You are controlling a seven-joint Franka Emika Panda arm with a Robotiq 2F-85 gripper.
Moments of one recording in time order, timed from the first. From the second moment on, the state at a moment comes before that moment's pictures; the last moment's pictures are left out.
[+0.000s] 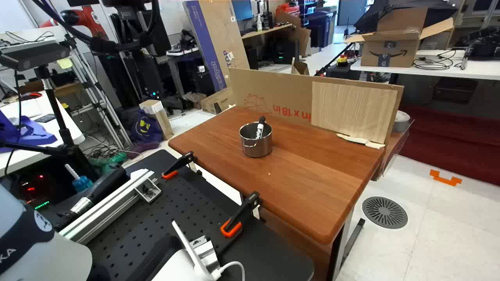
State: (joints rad) arm 0.11 -0.74 0.09 -2.80 0.10 2.07 0.05
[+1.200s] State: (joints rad) arm 0.05 -0.35 0.08 -2.67 -0.07 2.45 0.04
